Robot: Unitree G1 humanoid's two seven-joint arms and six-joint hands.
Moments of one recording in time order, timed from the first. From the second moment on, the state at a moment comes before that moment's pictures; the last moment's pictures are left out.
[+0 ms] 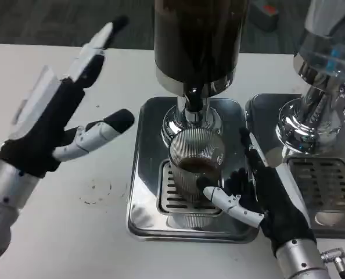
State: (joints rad) left arm -0.23 0.47 0.07 0.49 0.21 -0.97 -0.07; right arm 0.15 -0.05 0.21 -0.04 -0.30 -0.02 -0.08
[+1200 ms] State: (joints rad) left arm -0.06 0.44 0.05 0.66 0.27 -0.81 0.03; right arm 0.06 0.00 0.22 0.15 -0.27 -0.13 -0.10
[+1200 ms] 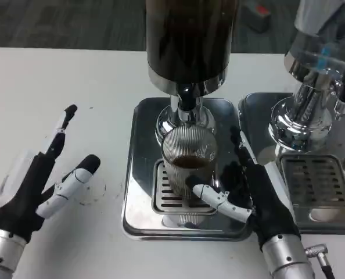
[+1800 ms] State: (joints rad) left arm -0.07 0.46 -0.01 0.74 0.29 -0.81 0.03; right arm 0.06 -0.01 0.22 0.11 -0.25 -0.15 -0.07
